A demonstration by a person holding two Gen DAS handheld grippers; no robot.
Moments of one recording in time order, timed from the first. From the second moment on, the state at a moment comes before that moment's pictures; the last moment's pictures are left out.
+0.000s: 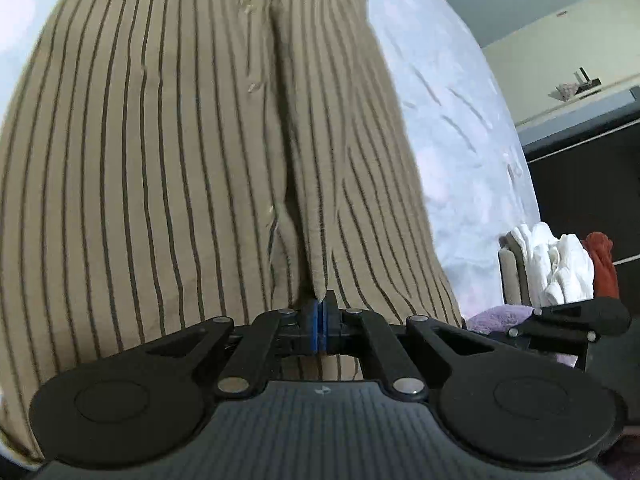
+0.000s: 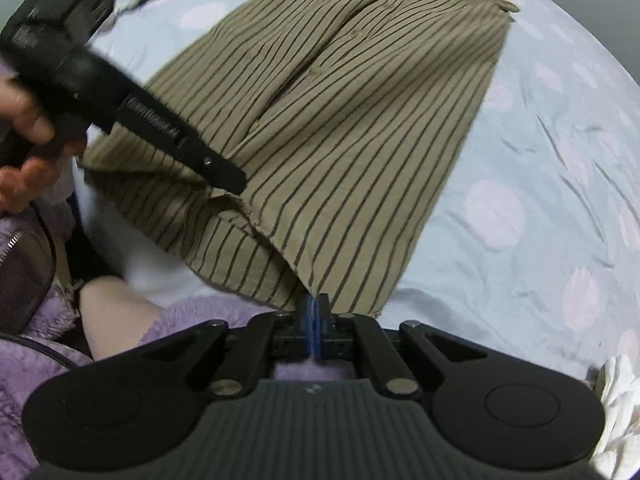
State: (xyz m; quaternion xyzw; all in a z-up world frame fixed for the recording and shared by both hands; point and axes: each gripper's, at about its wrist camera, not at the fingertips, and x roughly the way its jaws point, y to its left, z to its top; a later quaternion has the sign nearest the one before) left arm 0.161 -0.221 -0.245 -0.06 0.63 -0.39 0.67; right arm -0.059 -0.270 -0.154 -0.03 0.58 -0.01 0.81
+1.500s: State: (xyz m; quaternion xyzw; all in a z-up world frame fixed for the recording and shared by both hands) left arm 0.485 -0.406 -0.190 0.08 0.41 -0.35 0.84; right arm 0.126 -0.508 -0.196 0.18 0.36 -0.25 0.88
